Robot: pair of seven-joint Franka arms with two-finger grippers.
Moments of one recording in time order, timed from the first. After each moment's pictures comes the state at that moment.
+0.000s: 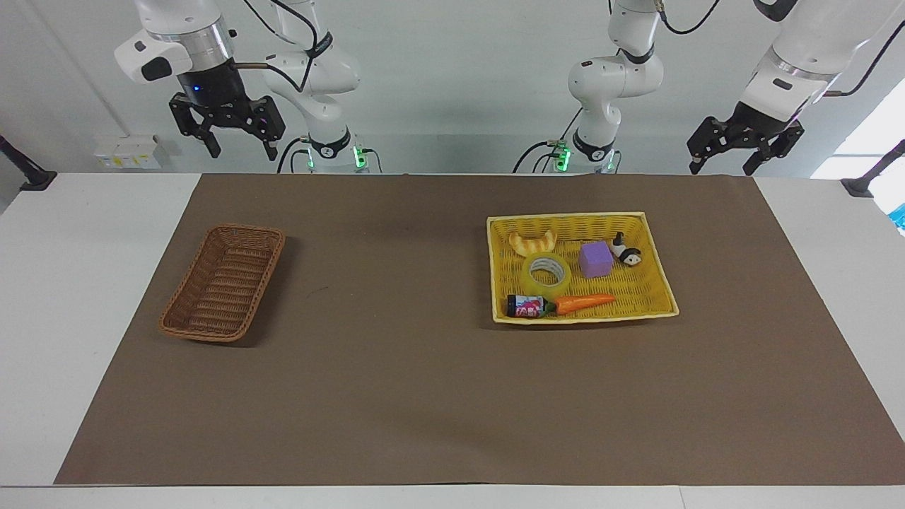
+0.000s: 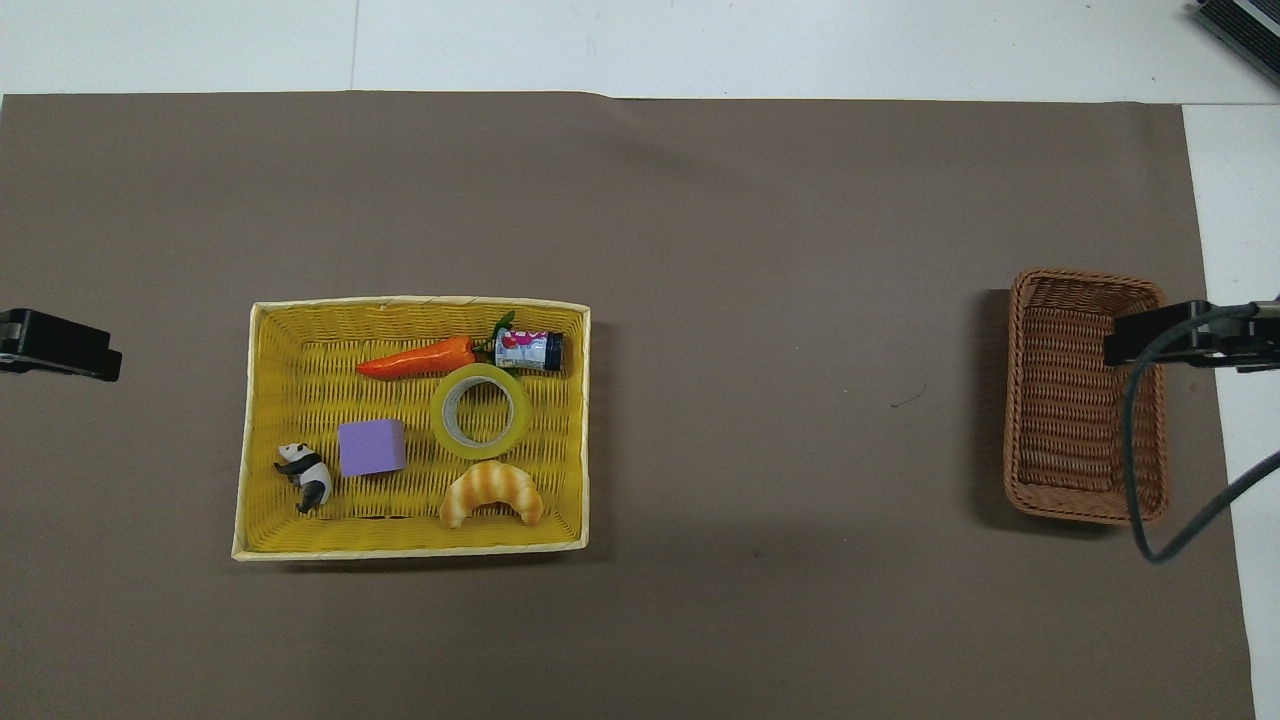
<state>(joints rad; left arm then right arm) 0.10 -0.04 -0.16 -1.50 -0.01 1.41 0.05 0.07 -0.07 -0.01 -1.51 -0.01 1.47 0.13</state>
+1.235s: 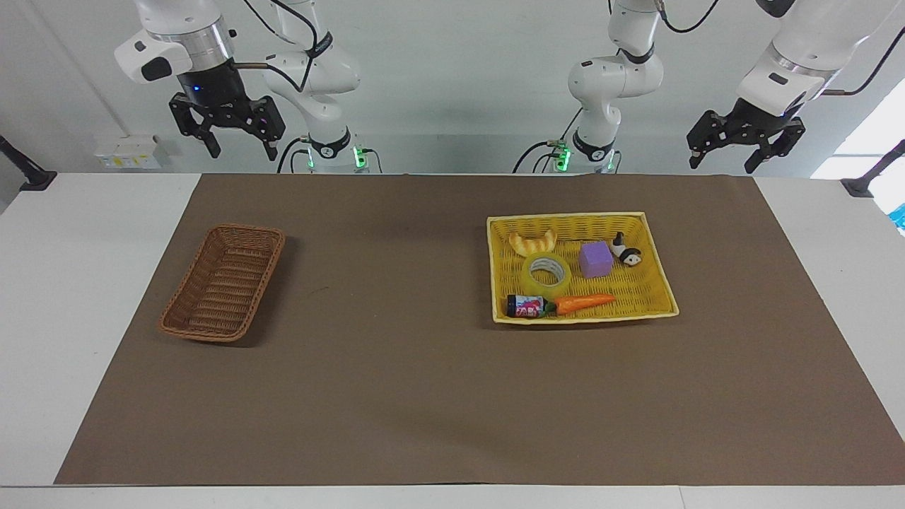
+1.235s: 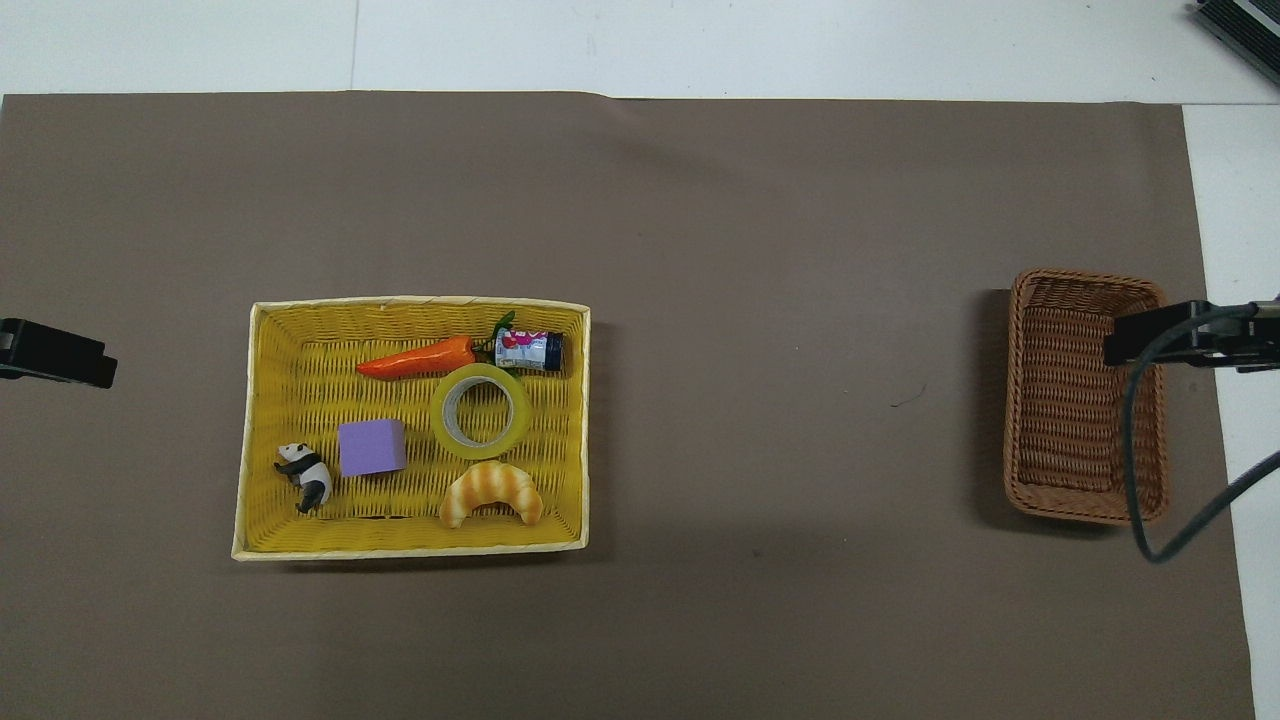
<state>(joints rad) 0.10 -0.04 -0.15 -1.50 -0.01 1.41 0.12 0.07 -0.07 -0.01 -1.51 -0.01 1.47 0.13</state>
